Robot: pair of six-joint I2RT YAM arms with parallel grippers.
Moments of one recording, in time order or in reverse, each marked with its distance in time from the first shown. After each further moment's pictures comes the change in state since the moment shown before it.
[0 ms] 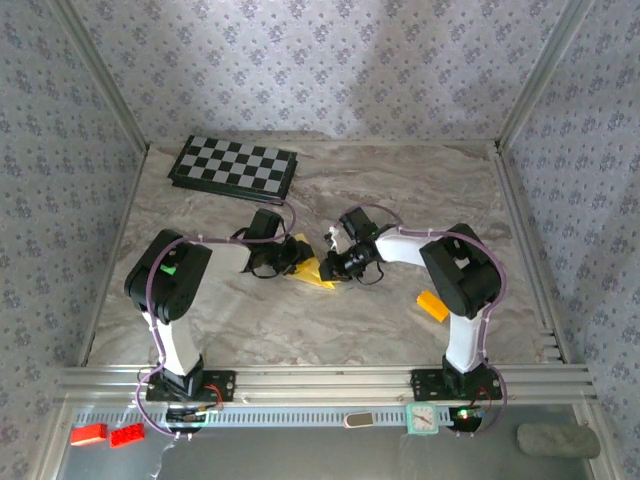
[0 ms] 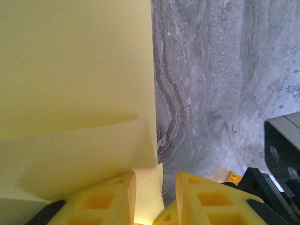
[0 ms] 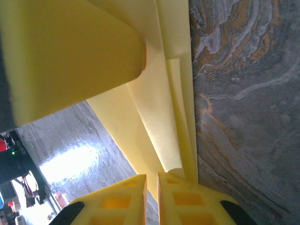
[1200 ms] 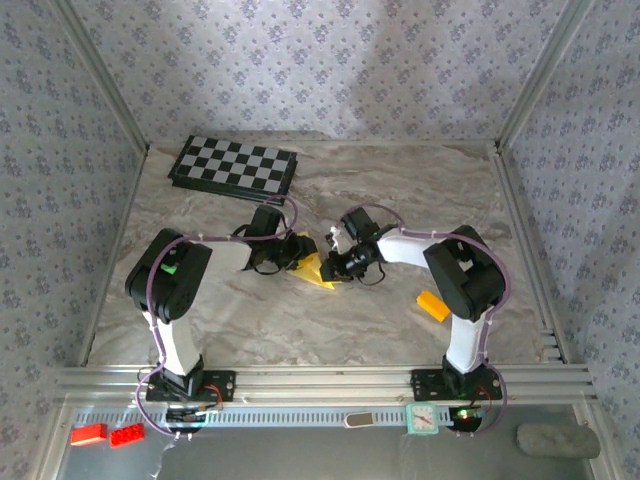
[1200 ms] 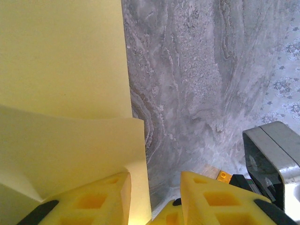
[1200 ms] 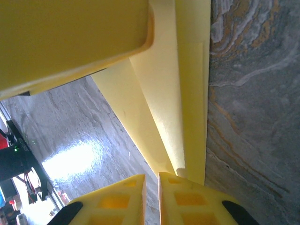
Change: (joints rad) left arm 0.000 0.005 0.027 0.026 0.019 0.007; right arm -0.003 -0.035 -0.017 -0.015 0.000 0.000
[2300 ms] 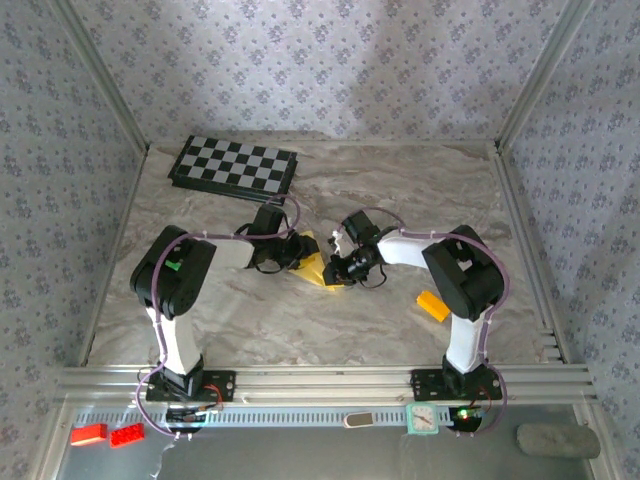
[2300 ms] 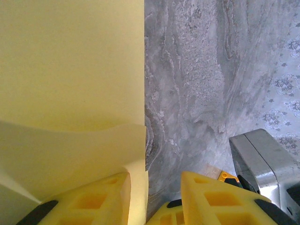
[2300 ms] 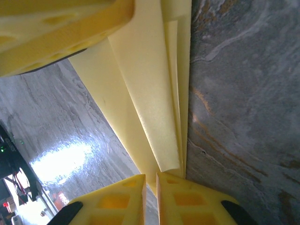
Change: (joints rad) left arm 0.000 0.038 0.027 0.000 0.014 0.010; right arm 0.000 0.011 -0.016 -0.020 0.026 -0.001
